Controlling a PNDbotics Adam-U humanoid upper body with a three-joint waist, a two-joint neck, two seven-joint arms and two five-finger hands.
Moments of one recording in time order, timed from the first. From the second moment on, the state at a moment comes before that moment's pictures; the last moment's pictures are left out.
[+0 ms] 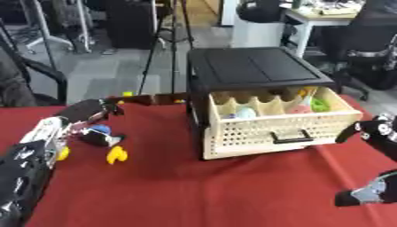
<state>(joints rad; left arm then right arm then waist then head) -0.87 0.48 0.02 -0.71 -1.22 -0.48 -0.14 -0.41 -0.57 0.13 -1.84 0.57 -0.02 0.49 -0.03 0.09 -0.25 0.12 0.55</state>
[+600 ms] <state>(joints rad) -0.87 0.46 0.03 -0.69 -1.26 -0.51 -0.16 -0.41 -0.56 0.13 -1.84 0.57 -0.02 0.49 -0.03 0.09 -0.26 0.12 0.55</state>
